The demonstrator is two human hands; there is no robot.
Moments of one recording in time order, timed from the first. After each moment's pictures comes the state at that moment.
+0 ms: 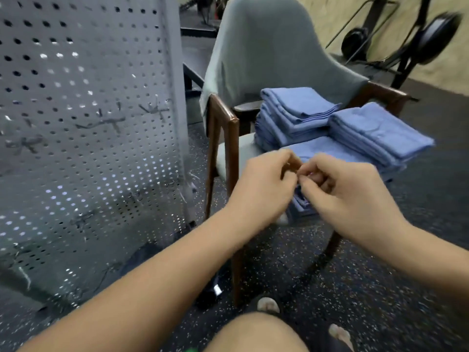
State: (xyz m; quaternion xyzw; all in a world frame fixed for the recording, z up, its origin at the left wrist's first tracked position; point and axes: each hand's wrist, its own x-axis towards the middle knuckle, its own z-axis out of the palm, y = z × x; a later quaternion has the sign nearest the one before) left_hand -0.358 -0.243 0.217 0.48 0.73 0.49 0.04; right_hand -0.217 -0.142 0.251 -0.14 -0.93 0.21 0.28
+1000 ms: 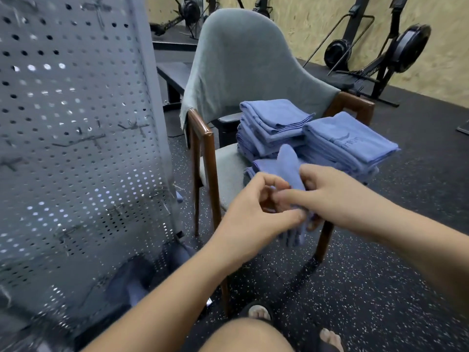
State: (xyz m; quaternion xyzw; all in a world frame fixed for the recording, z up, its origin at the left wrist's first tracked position) left_hand -0.306 -0.263 0.219 0.38 0.57 0.66 0.31; right_hand -0.205 -0.122 0.284 -0.26 -0.88 0.39 0.09
